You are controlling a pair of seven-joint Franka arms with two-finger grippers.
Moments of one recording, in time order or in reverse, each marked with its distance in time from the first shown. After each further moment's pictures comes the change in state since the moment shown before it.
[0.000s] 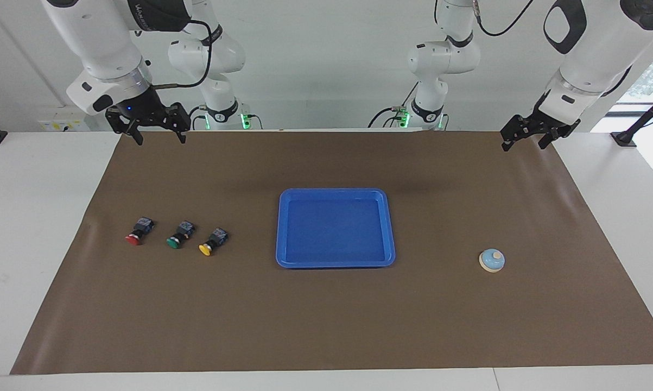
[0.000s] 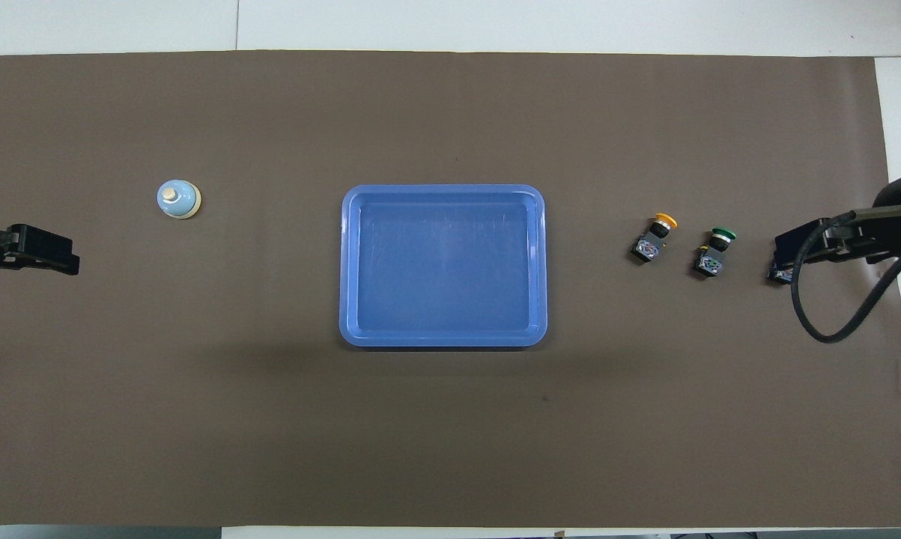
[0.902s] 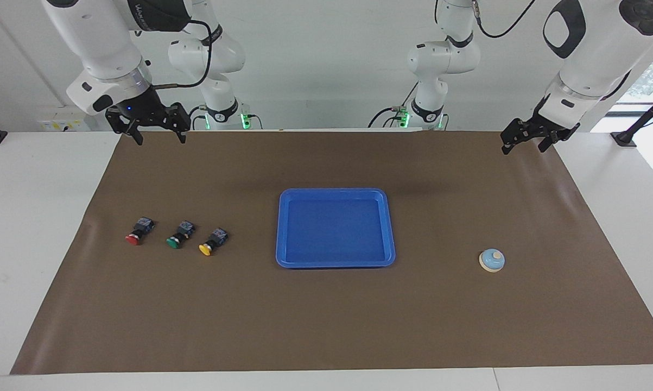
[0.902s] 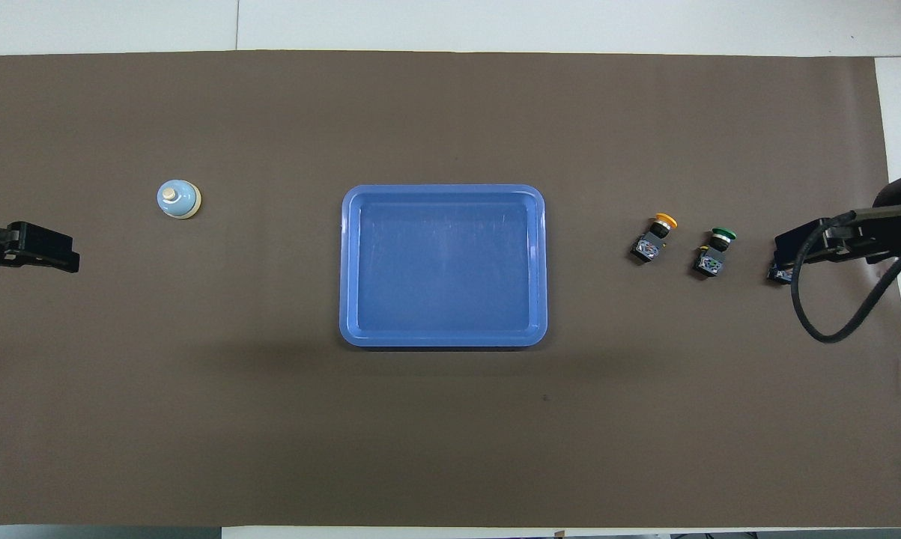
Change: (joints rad) left arm 0.000 0.016 0.001 -0.004 0.000 0.008 0.000; right arm 0.000 0.000 0.000 0.001 0.000 0.000 0.000
